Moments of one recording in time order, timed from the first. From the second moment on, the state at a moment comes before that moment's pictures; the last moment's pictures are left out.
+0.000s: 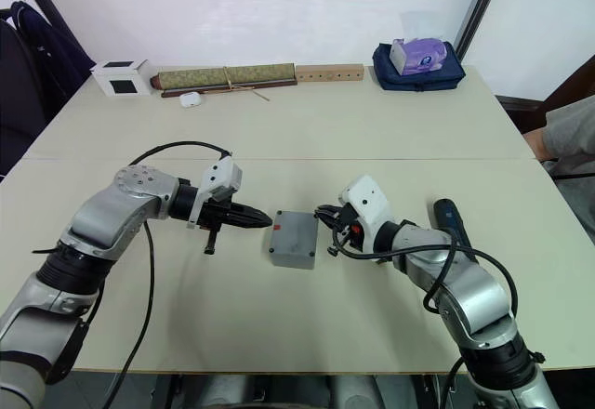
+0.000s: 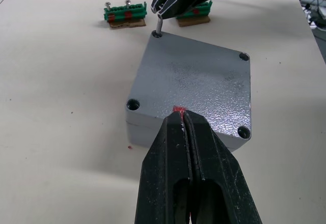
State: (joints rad) left arm -0.64 0.67 -0.28 -0.06 -0.35 0.61 -1.26; right arm -0.23 -0.56 0.10 -0.57 0.45 0.82 0.50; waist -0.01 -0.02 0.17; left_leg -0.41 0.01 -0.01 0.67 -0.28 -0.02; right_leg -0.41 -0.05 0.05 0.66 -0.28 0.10
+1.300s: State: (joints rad) left arm -0.72 0.54 -0.21 -0.06 -0.47 0.68 -1.23; right arm -0.27 -0.73 -0.45 -0.57 0.64 1.14 0.43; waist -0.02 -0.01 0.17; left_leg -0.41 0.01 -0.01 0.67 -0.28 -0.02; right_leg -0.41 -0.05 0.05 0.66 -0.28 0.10
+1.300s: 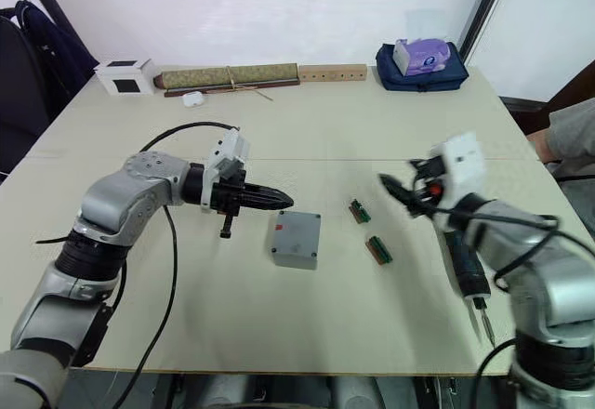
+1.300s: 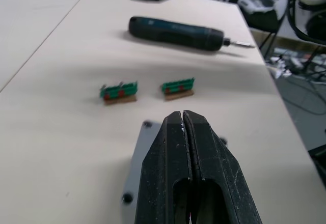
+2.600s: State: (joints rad) left arm -0.58 0.43 -0.33 -0.24 -0.47 0.65 -1.11; right arm -0.25 -1.19 -0.05 -0.22 0.65 1.50 0.67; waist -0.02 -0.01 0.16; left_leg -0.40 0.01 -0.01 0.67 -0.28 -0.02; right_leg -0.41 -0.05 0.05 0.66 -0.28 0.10
